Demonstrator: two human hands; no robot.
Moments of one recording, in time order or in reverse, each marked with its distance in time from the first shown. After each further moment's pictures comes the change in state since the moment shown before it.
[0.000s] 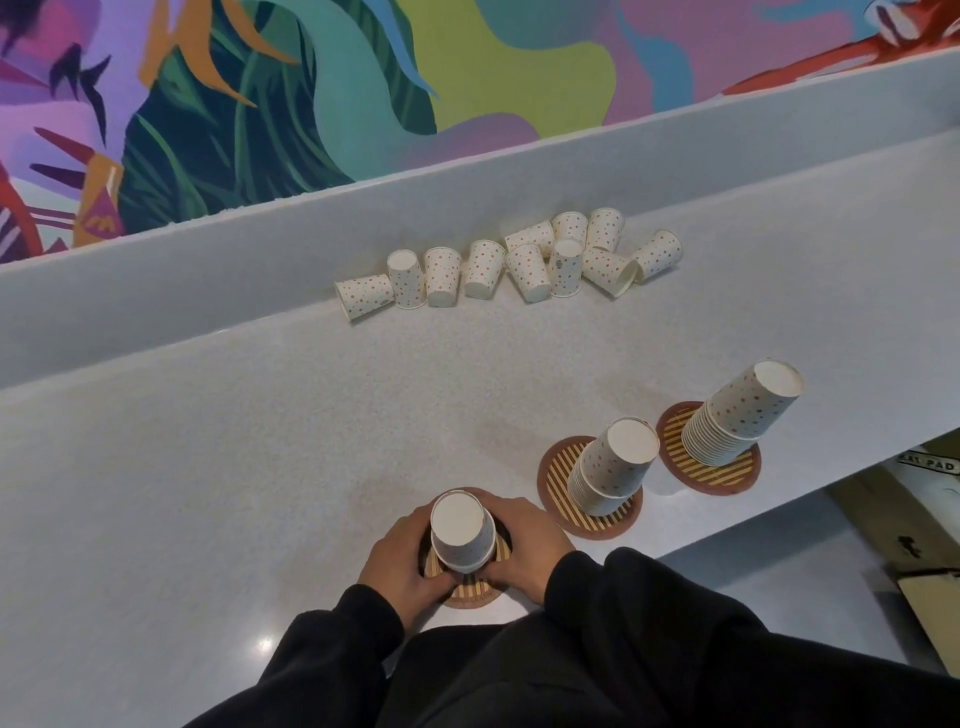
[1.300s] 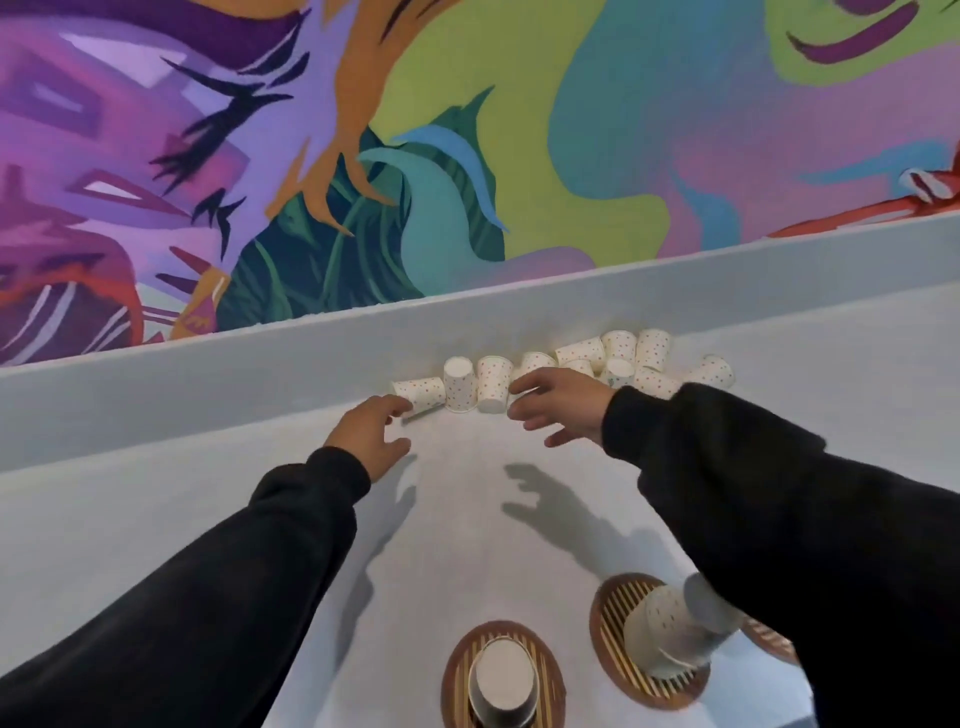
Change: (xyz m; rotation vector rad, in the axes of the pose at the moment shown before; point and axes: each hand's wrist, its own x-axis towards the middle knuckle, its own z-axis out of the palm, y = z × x) left_hand 0.192 0.008 -0.214 0.230 0.275 0.028; right_hand 0.166 -0.140 -0.197 0.228 -0.033 0.182
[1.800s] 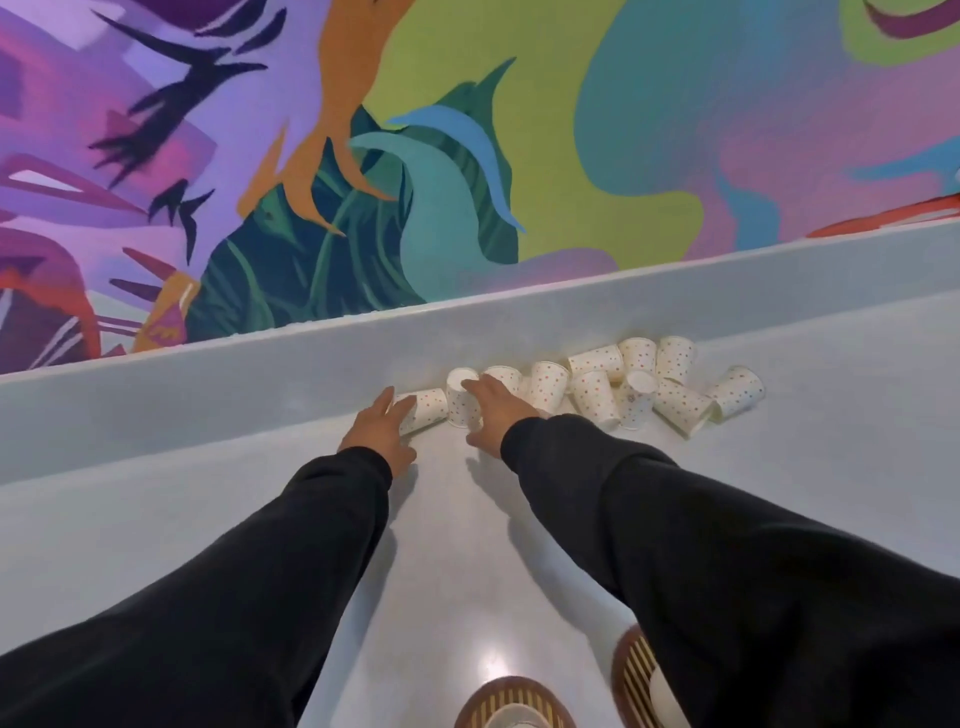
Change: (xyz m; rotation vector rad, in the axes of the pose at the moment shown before) left_hand 0.091 -0.040 0.047 0.237 -0.148 -0.118; right_hand 0.159 0.023 0.060 -0.675 0.150 -0.150
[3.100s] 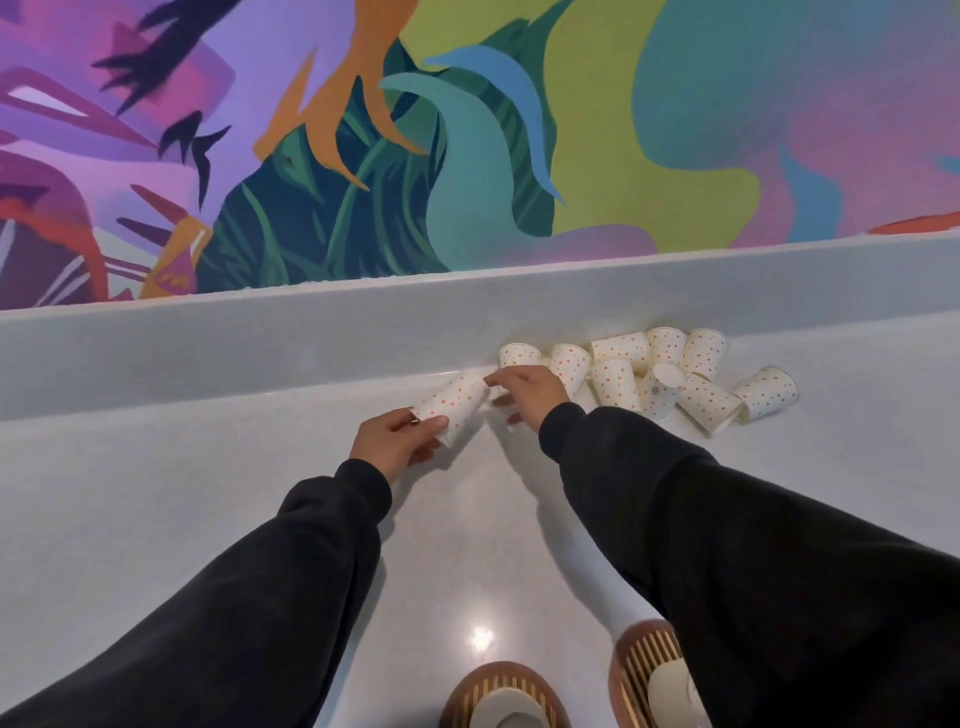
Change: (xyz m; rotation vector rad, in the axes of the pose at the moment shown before) left_hand -0.053 0.021 0.018 -1.349 0.063 -0.295; right_hand 0.003 0.017 0.001 0.784 0.115 0.088
